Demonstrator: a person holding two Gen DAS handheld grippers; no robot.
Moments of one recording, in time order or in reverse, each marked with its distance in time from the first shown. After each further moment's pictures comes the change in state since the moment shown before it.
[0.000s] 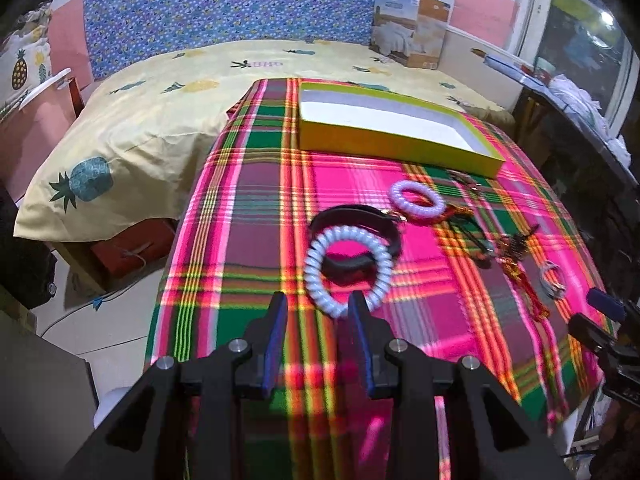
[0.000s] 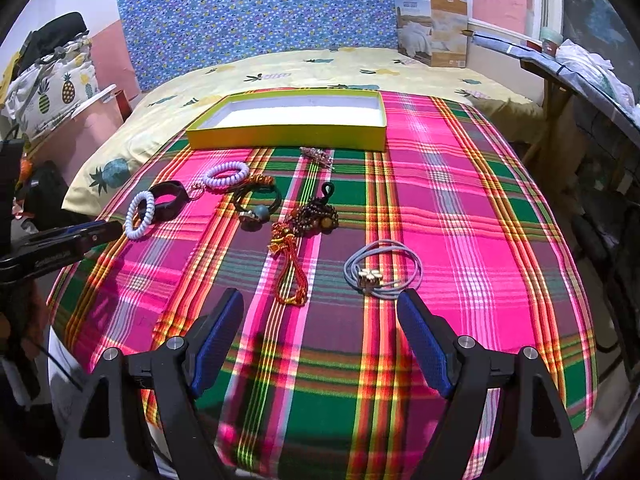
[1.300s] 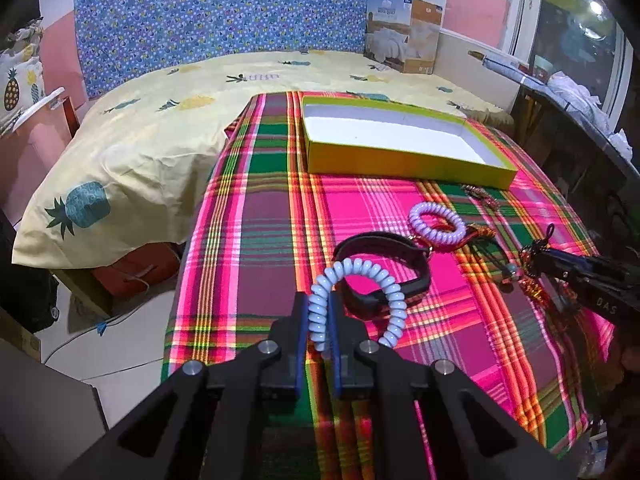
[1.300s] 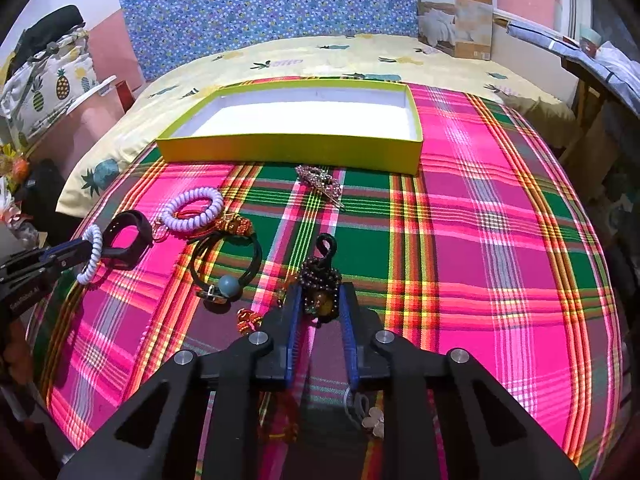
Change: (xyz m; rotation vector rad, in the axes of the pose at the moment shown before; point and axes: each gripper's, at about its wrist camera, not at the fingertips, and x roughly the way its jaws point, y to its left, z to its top) left arm 0.006 0.008 0.017 0.048 -0.049 -0.005; right arm 0.073 -0.009 0.051 -0.031 0.040 0.058
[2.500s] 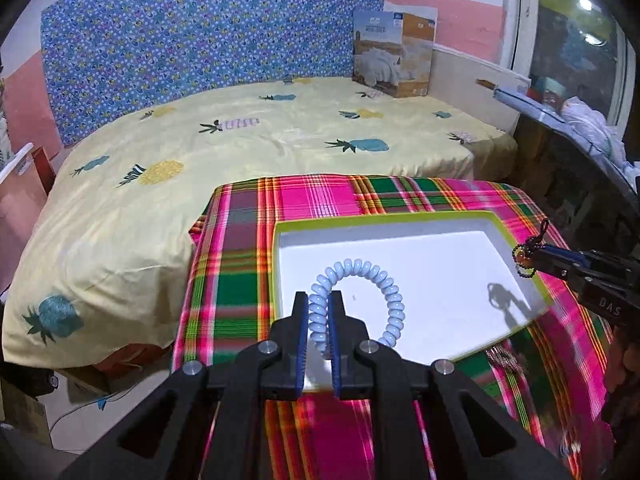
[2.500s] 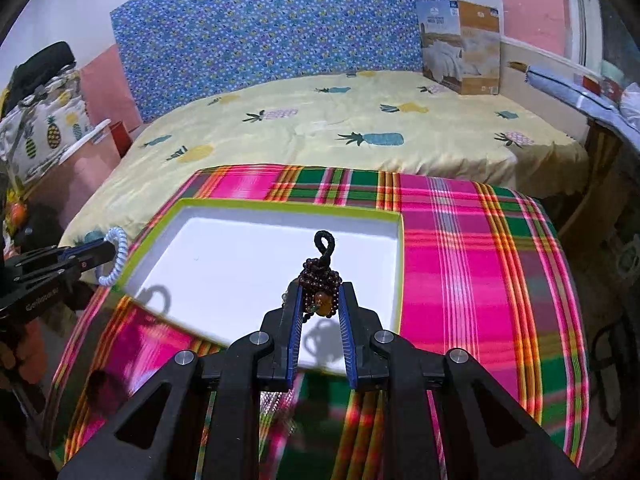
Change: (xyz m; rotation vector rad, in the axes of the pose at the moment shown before) left arm 0.082 -0.017 0.156 0.057 -0.062 -0.012; right arm 0.054 -0.046 0.151 0.002 -0.093 0.032
